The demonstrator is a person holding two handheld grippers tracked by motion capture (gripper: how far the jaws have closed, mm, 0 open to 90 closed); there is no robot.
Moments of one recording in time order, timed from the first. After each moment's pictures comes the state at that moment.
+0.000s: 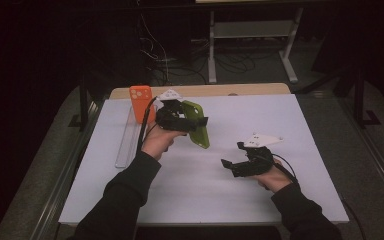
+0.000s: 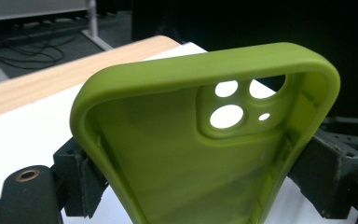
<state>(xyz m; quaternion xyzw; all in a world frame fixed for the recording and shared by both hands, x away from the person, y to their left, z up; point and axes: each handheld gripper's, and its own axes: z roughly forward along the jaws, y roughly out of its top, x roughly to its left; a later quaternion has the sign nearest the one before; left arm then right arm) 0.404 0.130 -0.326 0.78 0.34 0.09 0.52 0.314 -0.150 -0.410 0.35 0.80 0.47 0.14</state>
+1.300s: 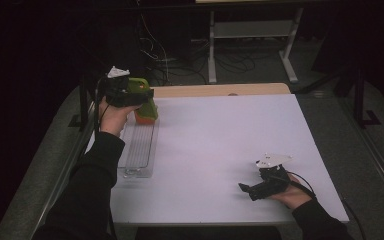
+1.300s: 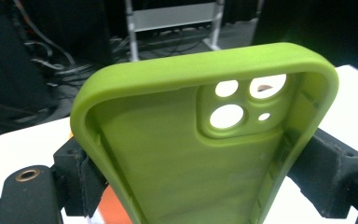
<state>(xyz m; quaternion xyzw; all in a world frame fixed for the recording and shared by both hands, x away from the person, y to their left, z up) 0.452 0.245 -0.298 0.72 0.47 0.26 0.44 0.281 -0.187 -0.446 0.35 0.84 0.38 0.13</state>
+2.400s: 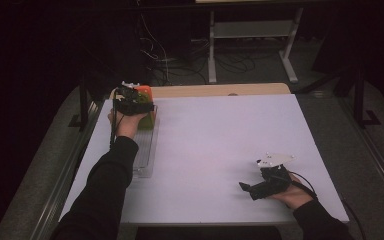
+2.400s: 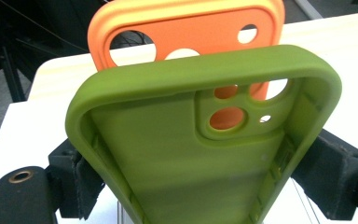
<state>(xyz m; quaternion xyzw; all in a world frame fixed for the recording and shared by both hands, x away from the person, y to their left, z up) 0.493 0.240 -0.374 0.71 0.57 0.30 0.31 0.280 -0.189 -0.443 0.35 0.84 0.39 0.13</state>
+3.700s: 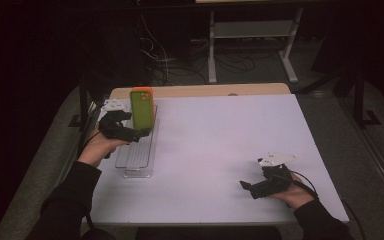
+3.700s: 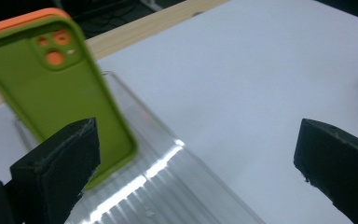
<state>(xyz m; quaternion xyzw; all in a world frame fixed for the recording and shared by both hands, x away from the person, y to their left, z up) 0.386 0.268 -0.342 0.81 0.35 0.16 0.44 0.280 -0.191 -0.438 0.35 0.83 0.40 0.14</state>
